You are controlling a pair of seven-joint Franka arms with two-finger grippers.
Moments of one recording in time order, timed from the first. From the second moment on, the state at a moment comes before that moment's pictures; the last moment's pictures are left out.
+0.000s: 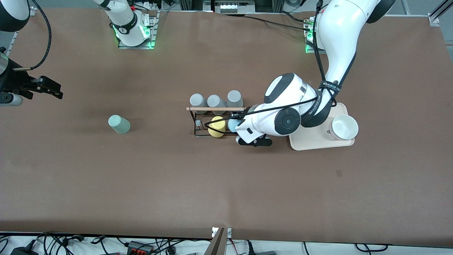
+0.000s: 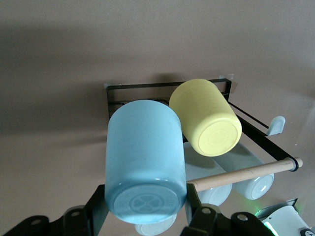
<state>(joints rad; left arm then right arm) -0.34 0.76 -0.30 -1.16 -0.28 1.73 -0.51 -0.01 0.01 -0.04 -1.72 -0.03 1.72 -0.07</state>
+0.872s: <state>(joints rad) -0.17 0.59 -0.29 -1.10 -0.16 1.57 -0.44 -0.01 0.01 -0.04 -1.72 -0.03 1.72 -0.07</state>
